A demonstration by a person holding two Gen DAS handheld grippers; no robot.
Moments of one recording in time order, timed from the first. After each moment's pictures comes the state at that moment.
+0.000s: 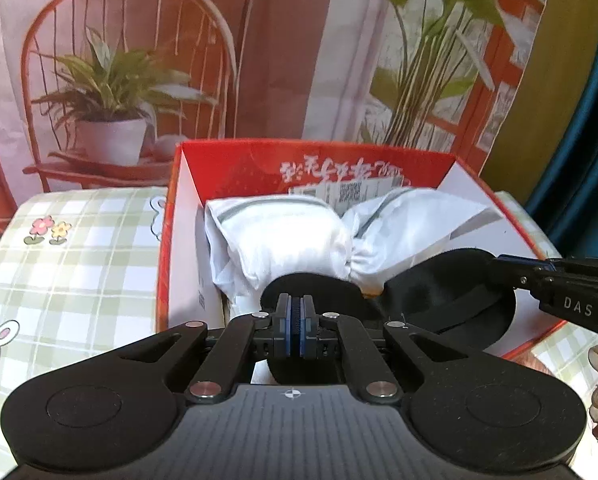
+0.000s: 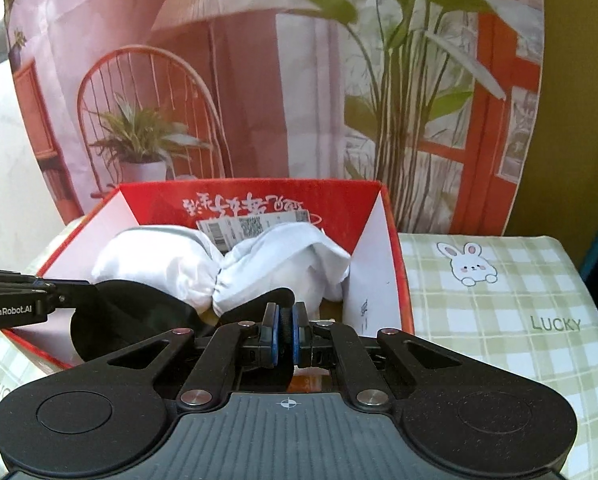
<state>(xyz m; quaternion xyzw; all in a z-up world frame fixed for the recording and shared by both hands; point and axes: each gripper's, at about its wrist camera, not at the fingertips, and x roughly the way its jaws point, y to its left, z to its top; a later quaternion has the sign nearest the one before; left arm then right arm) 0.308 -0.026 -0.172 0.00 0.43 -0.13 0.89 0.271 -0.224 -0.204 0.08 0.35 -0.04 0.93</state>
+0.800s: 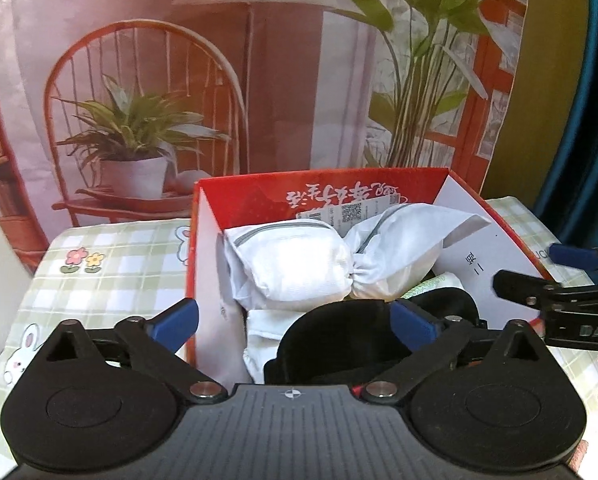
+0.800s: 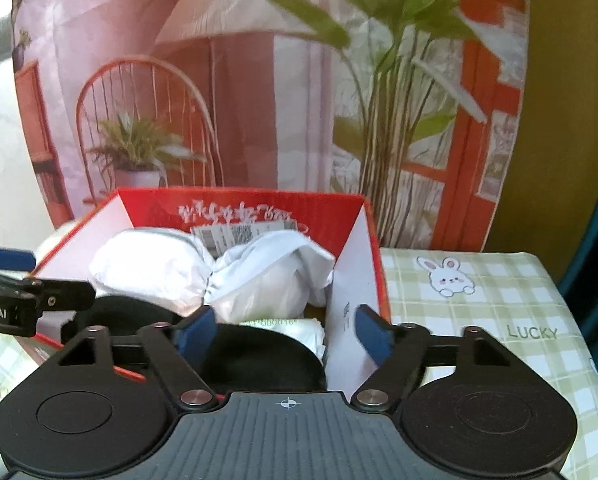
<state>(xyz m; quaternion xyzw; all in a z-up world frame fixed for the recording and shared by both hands) 0.275 -0.034 -0.138 0.04 0.38 -0.10 0.92 0.233 -0.217 -0.189 0.06 0.29 -0.06 0.95</state>
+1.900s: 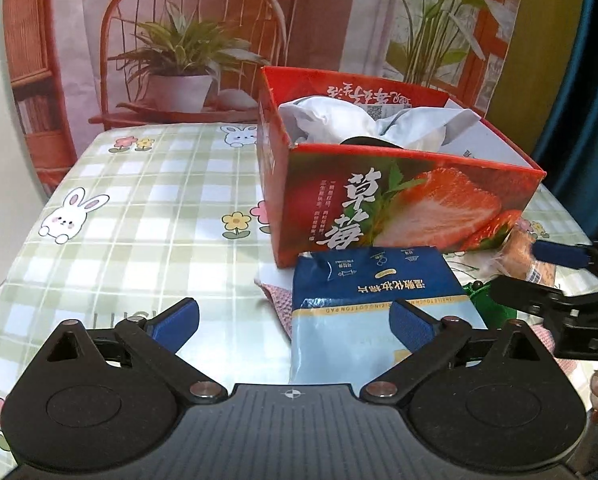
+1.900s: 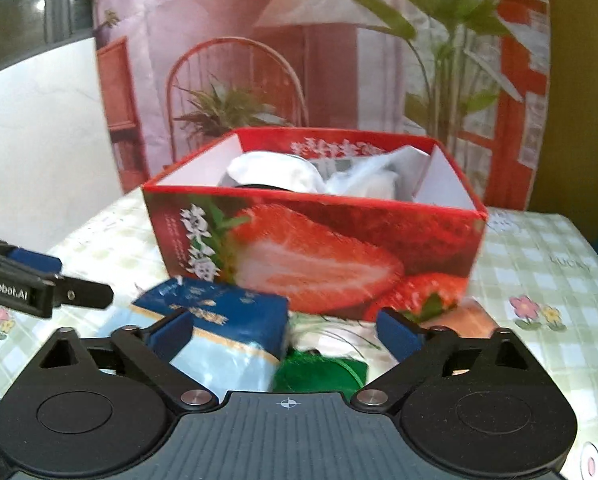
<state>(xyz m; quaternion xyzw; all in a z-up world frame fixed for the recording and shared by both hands) 0.148 0.044 -0.184 0.00 0.42 -0.09 0.90 0.125 -0.124 -0.235 0.04 0.30 0.03 0.95</state>
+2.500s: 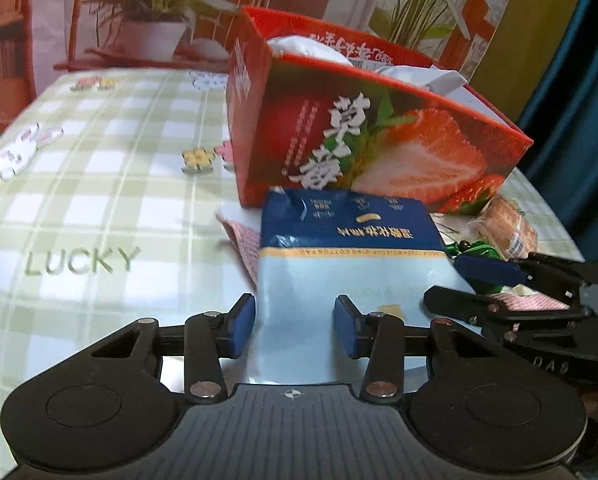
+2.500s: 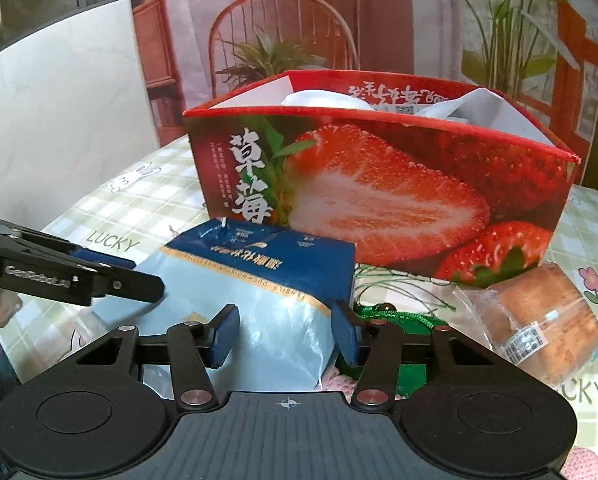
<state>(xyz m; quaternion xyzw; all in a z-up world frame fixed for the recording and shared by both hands) 0.144 0.044 -0.234 -0.06 0.46 -0.14 0.87 0.128 -0.099 -0.280 0.04 0.34 0.09 0.93</state>
